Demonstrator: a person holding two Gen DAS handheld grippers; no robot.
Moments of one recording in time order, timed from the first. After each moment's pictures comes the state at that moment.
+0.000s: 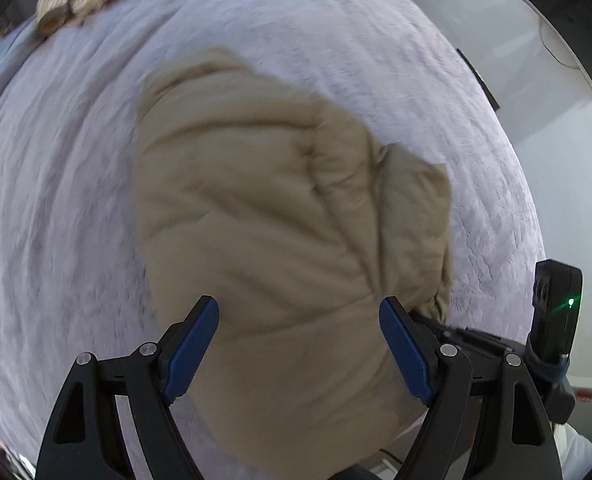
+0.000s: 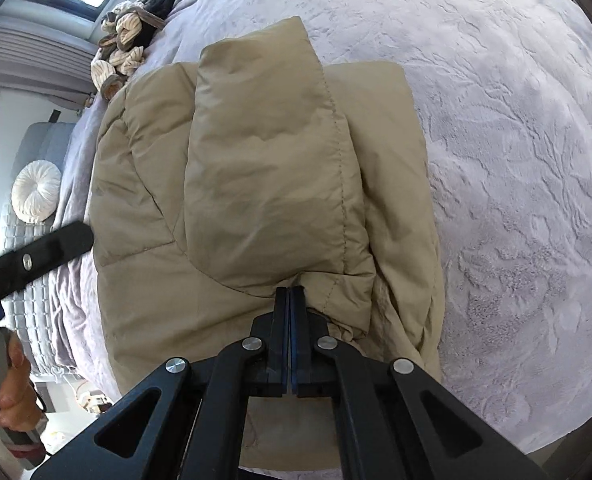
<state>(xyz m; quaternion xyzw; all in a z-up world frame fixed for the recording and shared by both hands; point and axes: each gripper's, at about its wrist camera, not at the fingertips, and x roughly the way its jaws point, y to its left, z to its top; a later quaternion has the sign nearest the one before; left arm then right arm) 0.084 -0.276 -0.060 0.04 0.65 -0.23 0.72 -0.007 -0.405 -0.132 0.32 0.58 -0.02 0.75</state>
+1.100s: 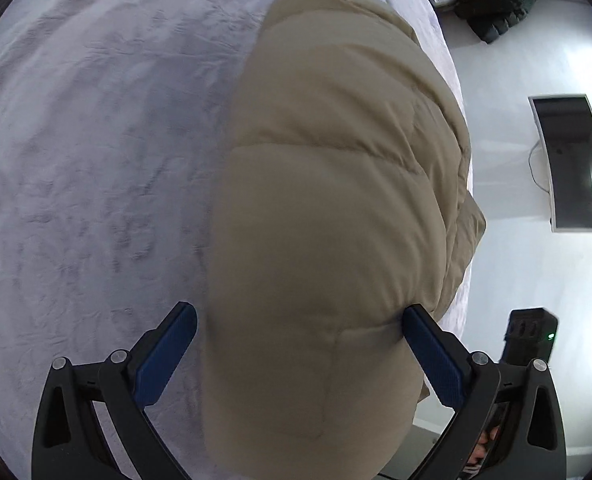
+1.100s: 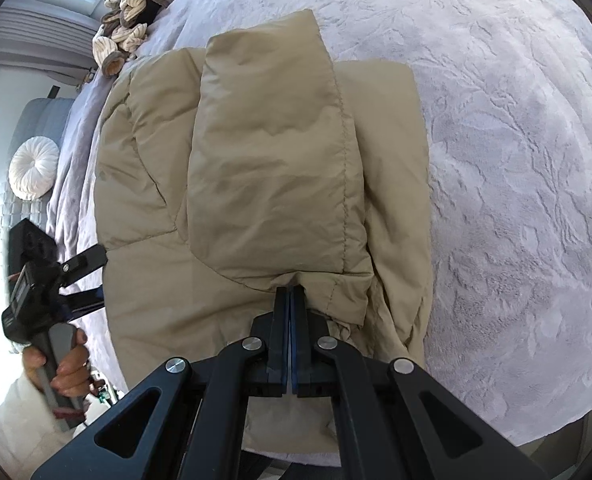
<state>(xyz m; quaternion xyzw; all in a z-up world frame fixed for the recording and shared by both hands) 0.103 -0.170 -0.156 -0.22 0.68 -0.26 0.65 0.013 -0.409 -0.124 0.30 0.62 0.01 0.73</state>
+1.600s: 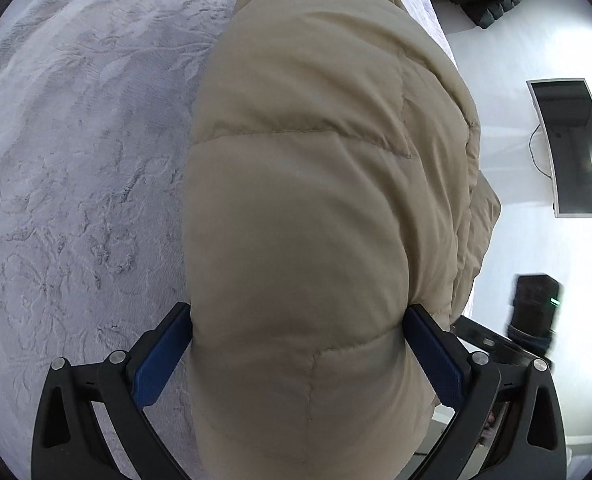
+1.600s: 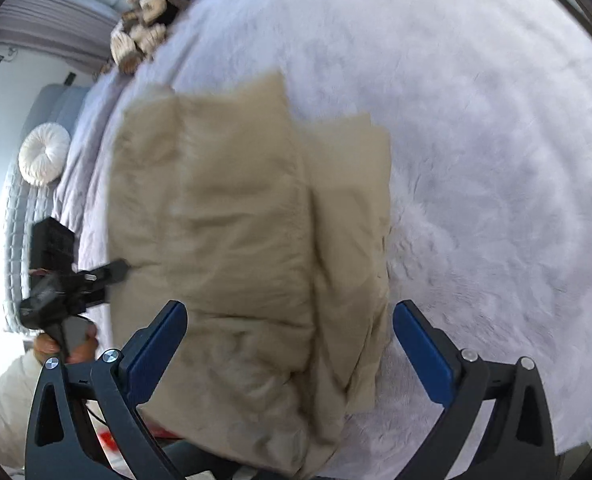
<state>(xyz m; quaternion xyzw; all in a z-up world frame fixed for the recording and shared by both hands) 0.112 -0.186 -0.170 -0.21 0.69 -0.27 0.64 0.032 -0.445 -0.138 0.27 0.62 0.05 0.73</state>
